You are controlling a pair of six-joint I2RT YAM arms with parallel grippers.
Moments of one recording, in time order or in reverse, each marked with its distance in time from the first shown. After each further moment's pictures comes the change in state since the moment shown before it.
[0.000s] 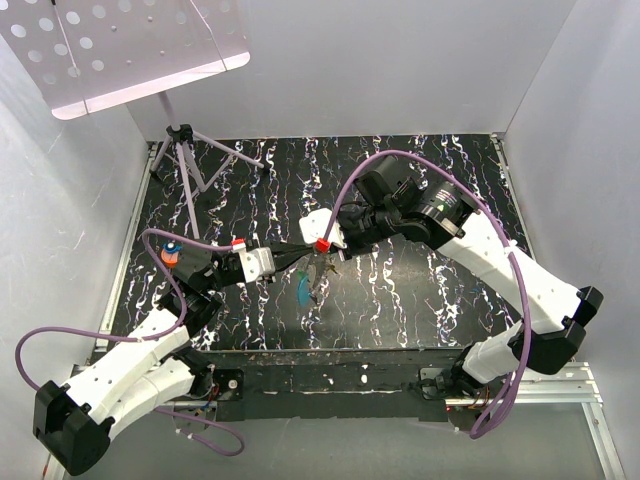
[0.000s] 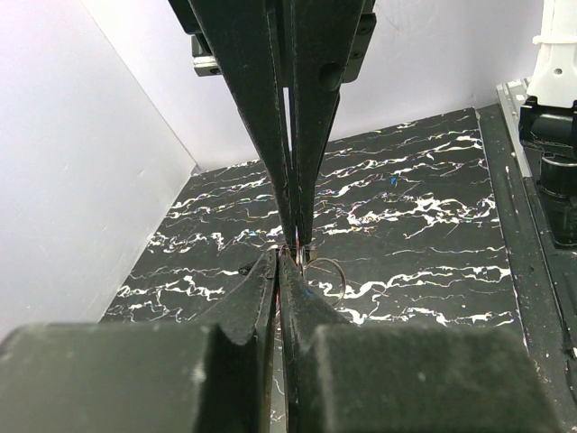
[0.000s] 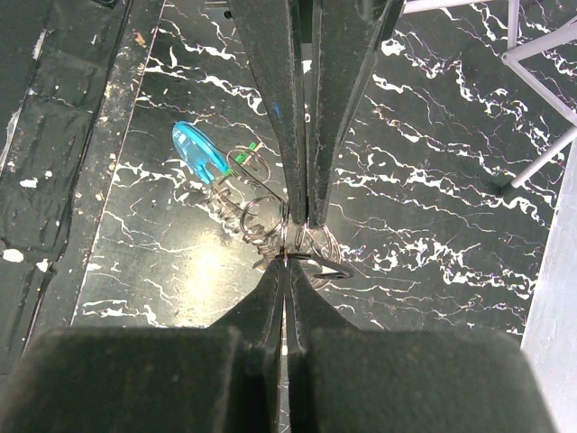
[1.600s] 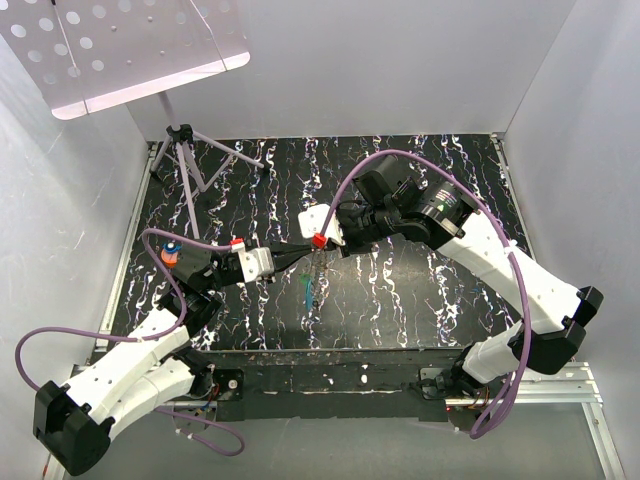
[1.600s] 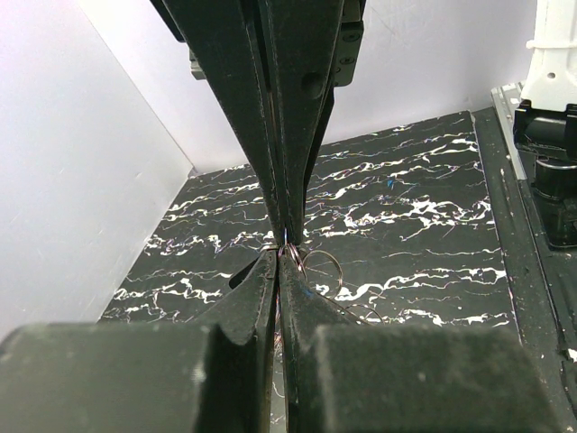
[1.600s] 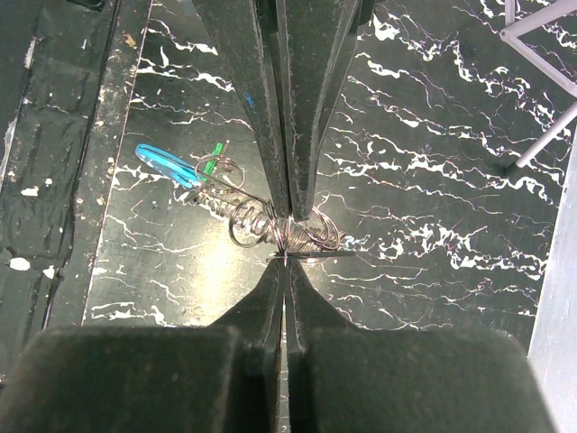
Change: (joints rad) left arm 0.000 0.000 0.000 0.006 0.012 -0.010; right arm 0.000 0.000 0.000 0.011 0.032 0.059
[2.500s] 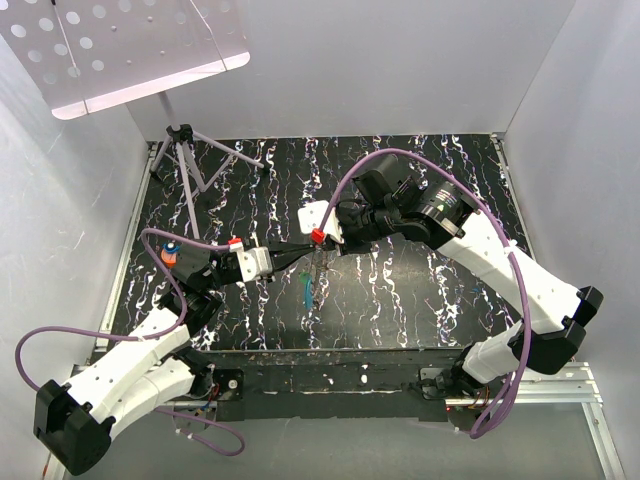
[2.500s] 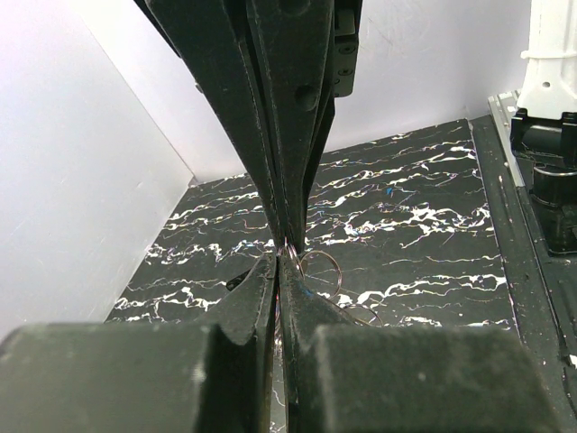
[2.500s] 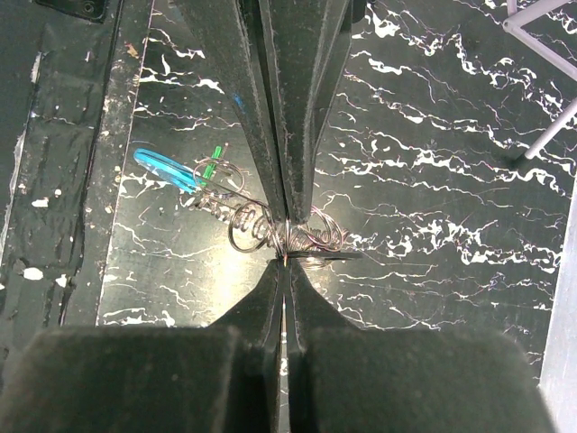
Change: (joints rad) left arm 0.004 0.006 0.000 0.035 0.019 -0.018; right arm 0.000 0.000 0.000 0.014 0.002 0.050
